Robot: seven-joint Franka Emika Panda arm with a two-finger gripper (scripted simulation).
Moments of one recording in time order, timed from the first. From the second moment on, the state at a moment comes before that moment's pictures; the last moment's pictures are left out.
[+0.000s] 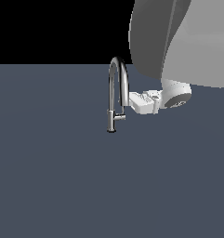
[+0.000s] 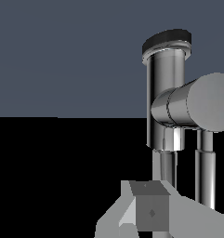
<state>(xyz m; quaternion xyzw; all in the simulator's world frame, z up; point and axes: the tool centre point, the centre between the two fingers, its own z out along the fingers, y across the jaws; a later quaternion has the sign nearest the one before) 0.106 -0.043 0.130 -0.55 0.44 0.55 0.45</state>
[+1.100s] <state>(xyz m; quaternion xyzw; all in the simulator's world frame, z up) 0.078 -0.044 0.136 -0.55 0.44 0.55 0.45</state>
